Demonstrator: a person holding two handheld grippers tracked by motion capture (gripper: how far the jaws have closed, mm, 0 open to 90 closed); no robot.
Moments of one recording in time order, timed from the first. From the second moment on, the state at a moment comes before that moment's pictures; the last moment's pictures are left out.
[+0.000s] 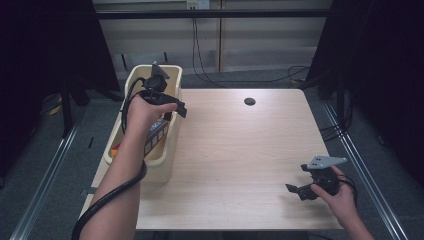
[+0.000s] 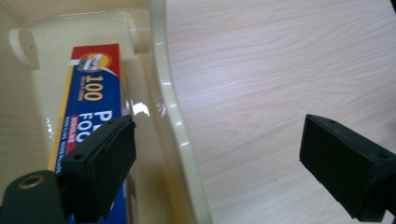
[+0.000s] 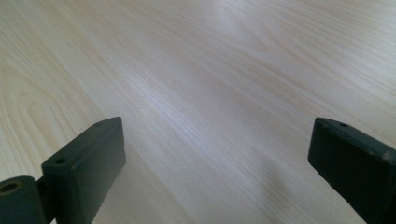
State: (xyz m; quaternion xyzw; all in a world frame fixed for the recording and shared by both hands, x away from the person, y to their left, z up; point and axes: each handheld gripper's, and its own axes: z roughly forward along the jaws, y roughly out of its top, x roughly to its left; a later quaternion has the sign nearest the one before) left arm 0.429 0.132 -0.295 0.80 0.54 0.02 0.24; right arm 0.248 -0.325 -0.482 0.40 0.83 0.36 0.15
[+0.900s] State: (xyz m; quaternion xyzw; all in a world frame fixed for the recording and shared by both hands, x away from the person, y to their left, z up) left arm 0.420 0.087 -0.305 0.83 0.49 0.00 0.26; right arm 0.249 -0.323 -0.484 0.39 0.83 0.36 0.15
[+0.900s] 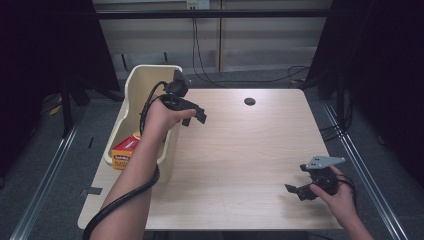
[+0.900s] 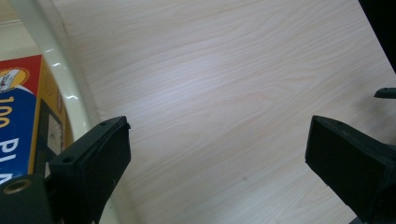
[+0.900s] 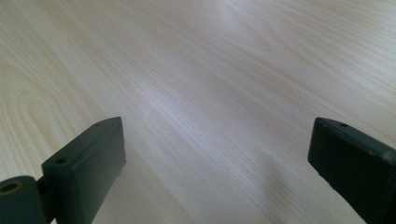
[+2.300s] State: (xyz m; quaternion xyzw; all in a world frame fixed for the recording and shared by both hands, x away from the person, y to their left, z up) left arm 0.400 0.056 -0.358 0.85 0.43 -0.05 0.29; right arm 0.248 -0.323 -0.484 0.40 0.83 0.36 0.15
